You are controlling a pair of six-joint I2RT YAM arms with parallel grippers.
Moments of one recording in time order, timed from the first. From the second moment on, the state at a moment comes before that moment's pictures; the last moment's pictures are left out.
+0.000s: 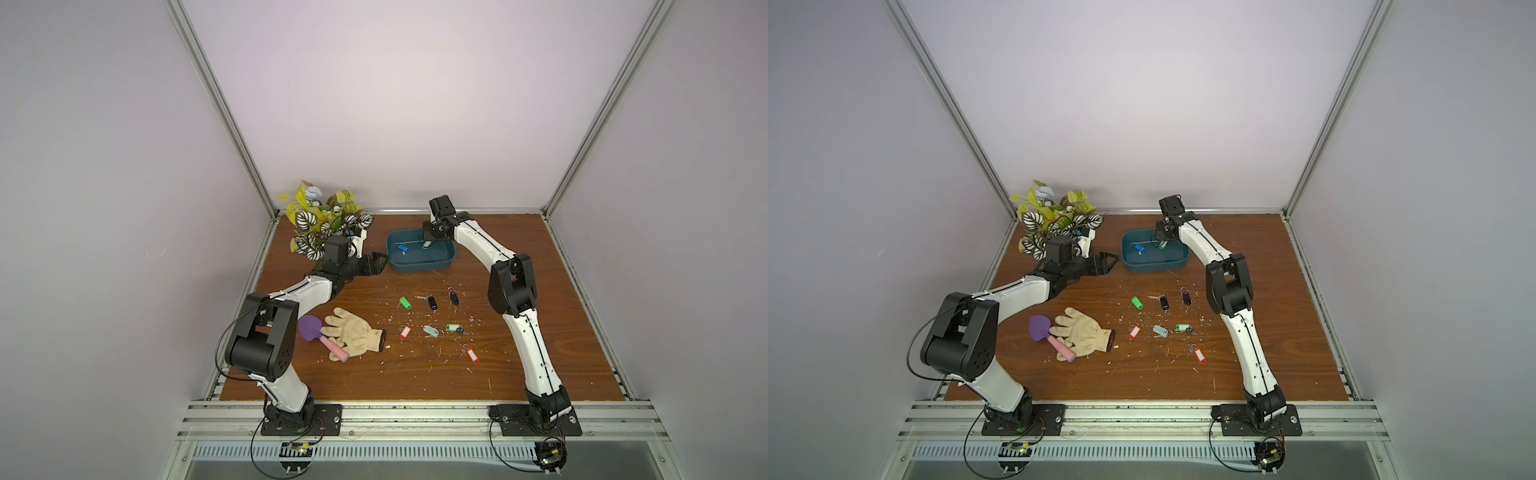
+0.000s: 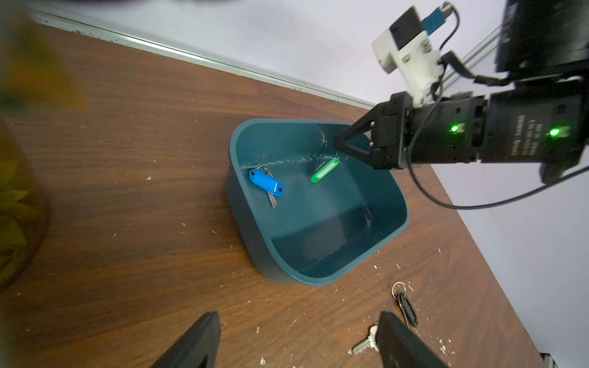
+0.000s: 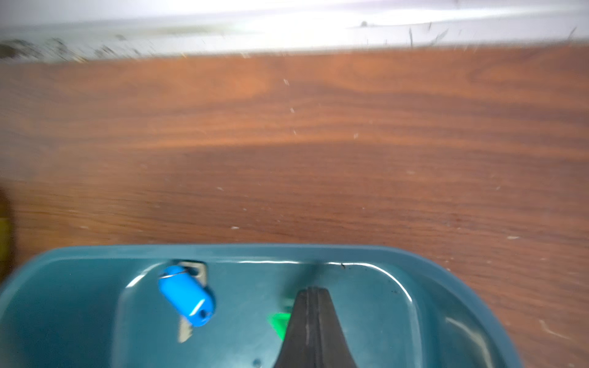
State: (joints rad) left arm -0.23 1.66 0.91 0.23 0.47 -0.35; right arm 0.44 2.47 2.27 -0.67 0.08 0.35
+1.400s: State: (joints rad) left arm -0.39 1.63 1.00 0.15 0.25 -0.35; right arm 0.87 1.27 0.47 -0.16 -0.23 0.39
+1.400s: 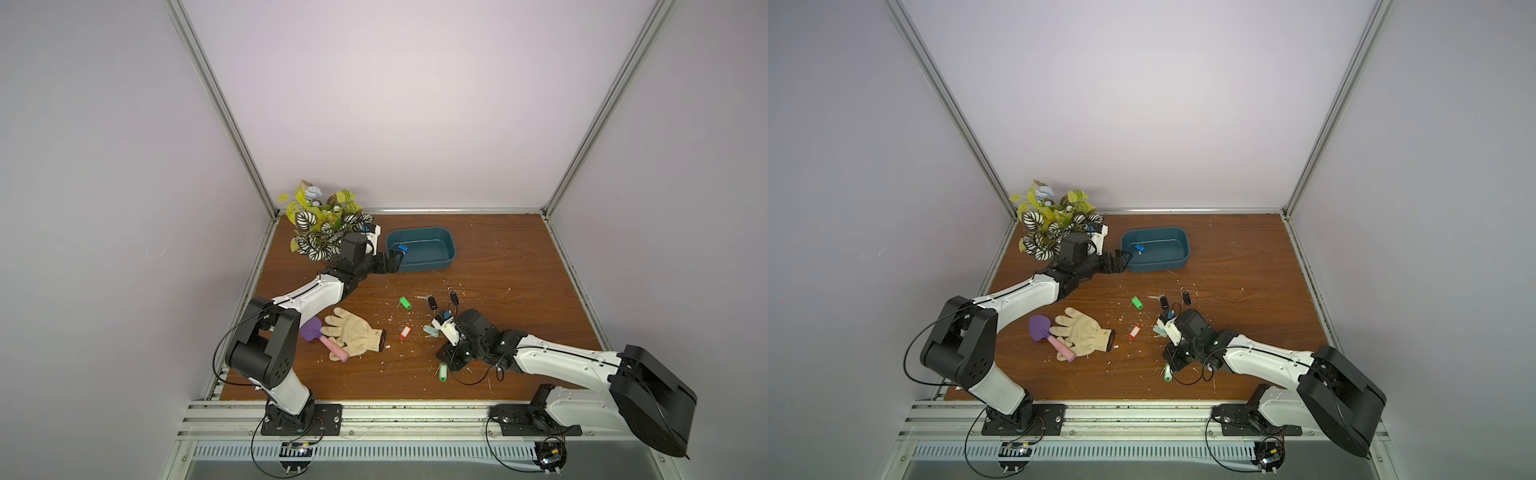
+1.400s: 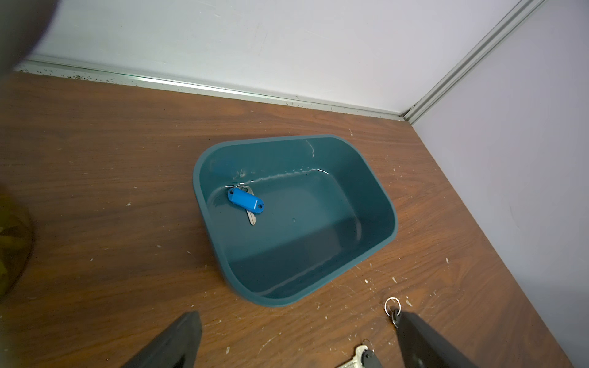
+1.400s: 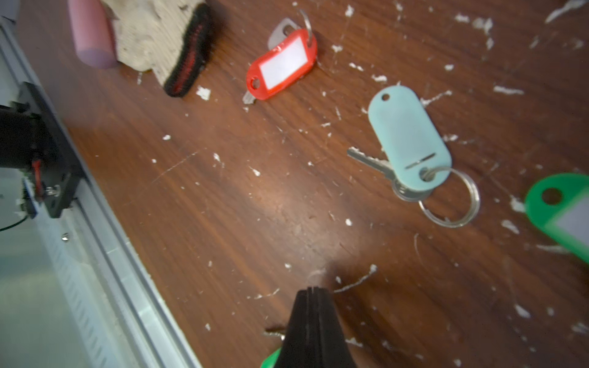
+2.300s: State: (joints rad) left arm -0.52 2.17 1.79 -0.38 -0.10 -0.28; right arm 0.64 0.95 0.65 -0.10 0.11 0.20
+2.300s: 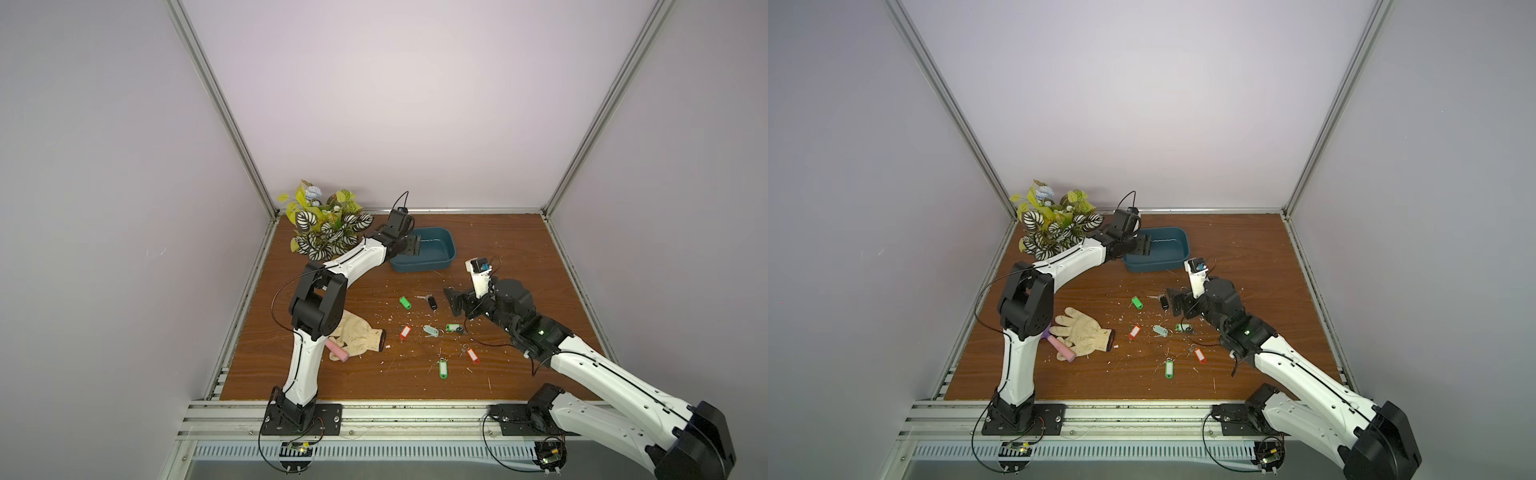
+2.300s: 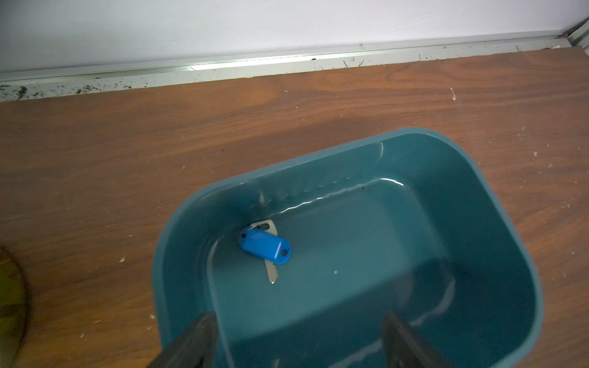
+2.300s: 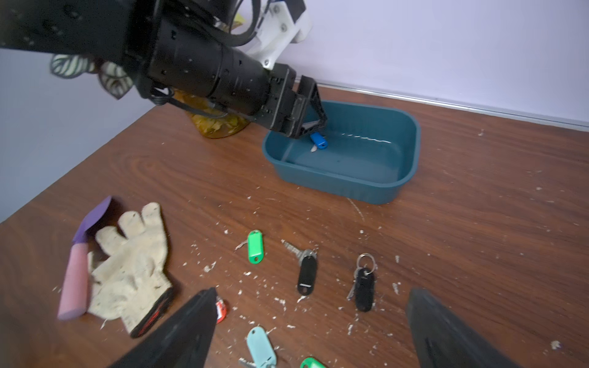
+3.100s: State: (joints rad) left arm -0.50 2.56 2.22 -0.58 -0.16 -0.21; right arm 0.55 1.05 0.63 -0.05 -0.01 0.18
